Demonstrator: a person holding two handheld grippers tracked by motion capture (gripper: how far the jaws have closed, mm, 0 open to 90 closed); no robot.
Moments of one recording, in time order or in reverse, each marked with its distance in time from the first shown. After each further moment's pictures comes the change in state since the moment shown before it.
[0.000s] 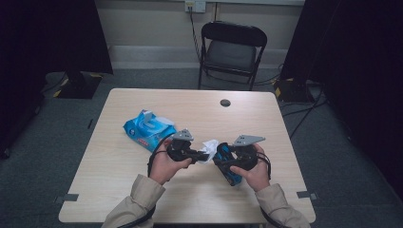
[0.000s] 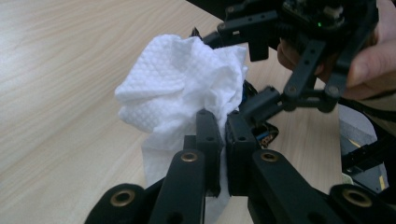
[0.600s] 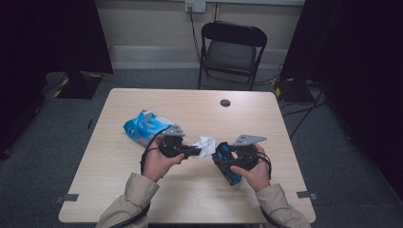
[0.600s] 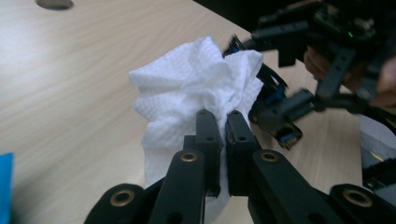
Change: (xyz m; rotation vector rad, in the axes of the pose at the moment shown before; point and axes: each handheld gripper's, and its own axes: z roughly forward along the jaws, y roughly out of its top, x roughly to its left) left arm 0.015 0.007 -0.023 -0.039 0.097 -0.015; right arm 0.004 0.003 -0.002 -0.018 0.017 -0.010
